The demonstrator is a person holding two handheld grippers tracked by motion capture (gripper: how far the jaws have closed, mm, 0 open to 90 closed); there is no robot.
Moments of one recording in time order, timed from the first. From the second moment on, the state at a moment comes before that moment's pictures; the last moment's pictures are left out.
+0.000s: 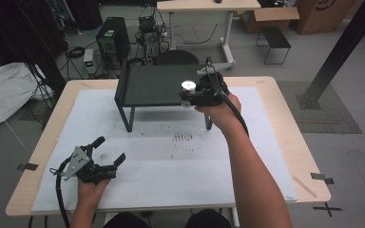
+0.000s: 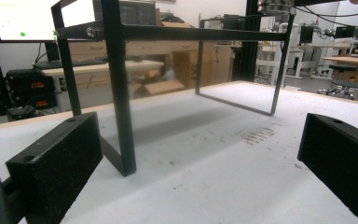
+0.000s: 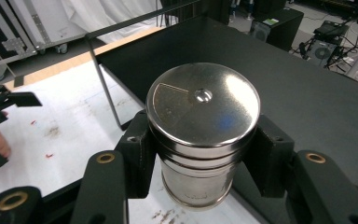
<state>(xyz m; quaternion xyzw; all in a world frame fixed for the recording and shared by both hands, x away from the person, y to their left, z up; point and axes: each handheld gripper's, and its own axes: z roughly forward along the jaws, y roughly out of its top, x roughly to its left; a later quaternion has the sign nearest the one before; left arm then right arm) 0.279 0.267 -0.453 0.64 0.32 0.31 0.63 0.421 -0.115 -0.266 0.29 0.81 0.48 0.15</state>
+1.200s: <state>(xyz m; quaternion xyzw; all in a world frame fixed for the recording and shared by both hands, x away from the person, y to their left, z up) 0.279 0.267 -0.453 0.64 0.33 0.31 0.63 0.465 -0.099 -0.277 0.34 0.81 0.45 0.18</state>
